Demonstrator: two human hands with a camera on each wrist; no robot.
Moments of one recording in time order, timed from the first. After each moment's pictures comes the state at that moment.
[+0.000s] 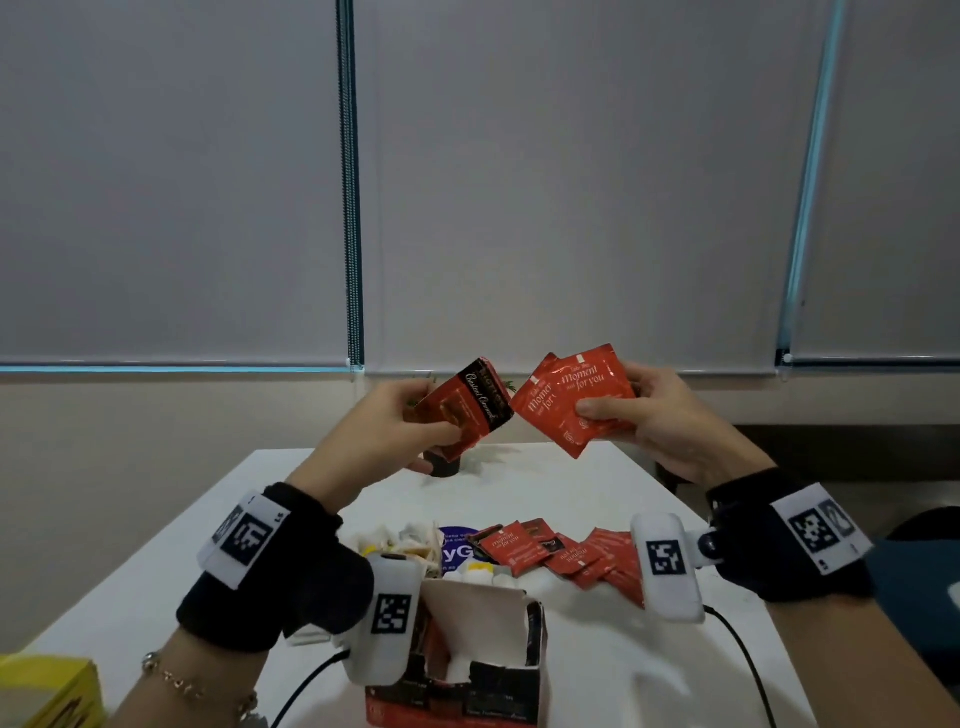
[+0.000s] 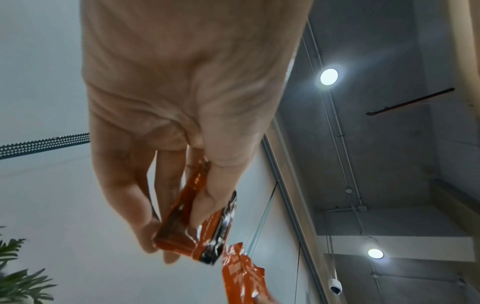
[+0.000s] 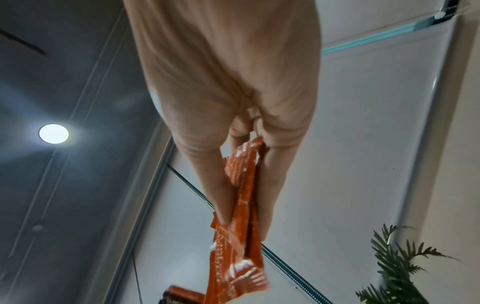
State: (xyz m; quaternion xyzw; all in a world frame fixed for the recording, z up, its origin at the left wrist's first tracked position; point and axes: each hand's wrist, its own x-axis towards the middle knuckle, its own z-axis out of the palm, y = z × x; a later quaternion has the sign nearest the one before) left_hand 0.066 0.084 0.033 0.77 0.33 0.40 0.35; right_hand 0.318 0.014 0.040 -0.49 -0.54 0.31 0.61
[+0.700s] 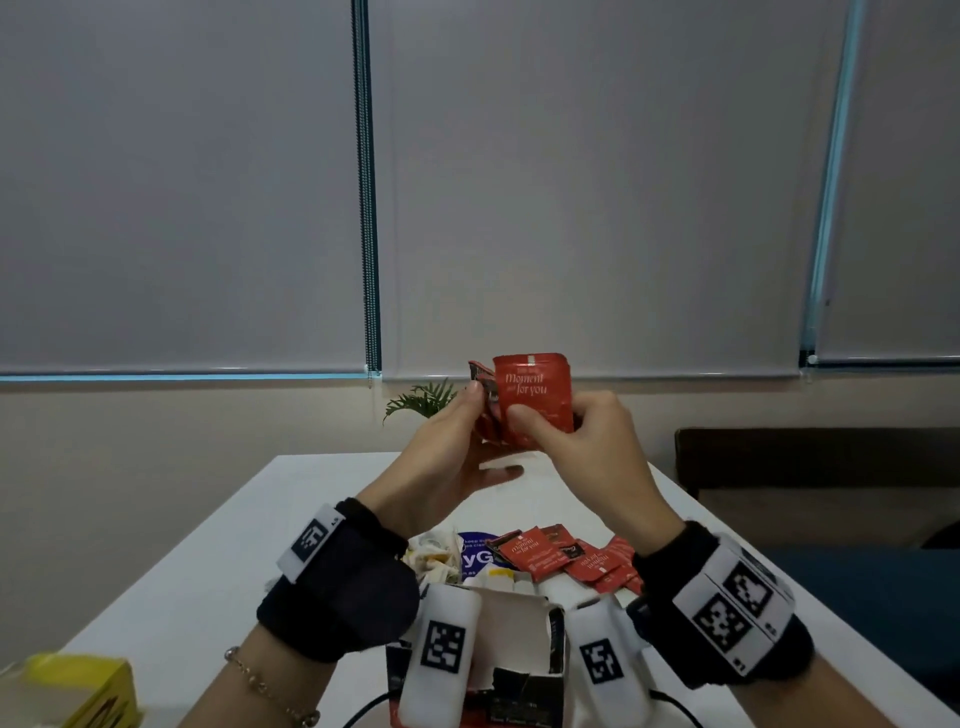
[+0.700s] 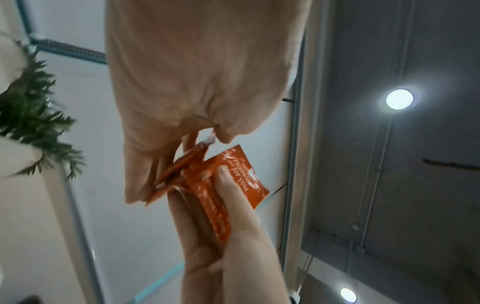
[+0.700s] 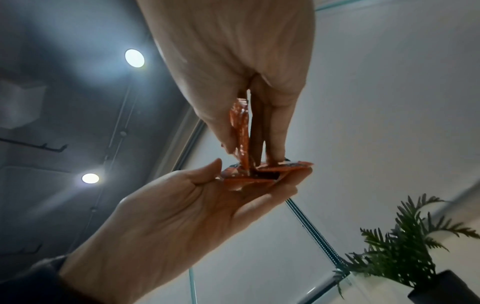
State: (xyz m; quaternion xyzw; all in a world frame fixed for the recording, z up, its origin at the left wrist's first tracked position) left_hand 0.099 0.069 0.020 0.61 0.22 0.42 0.64; right_hand 0.236 0.021 0.013 -0.51 -0.60 0.05 0.61
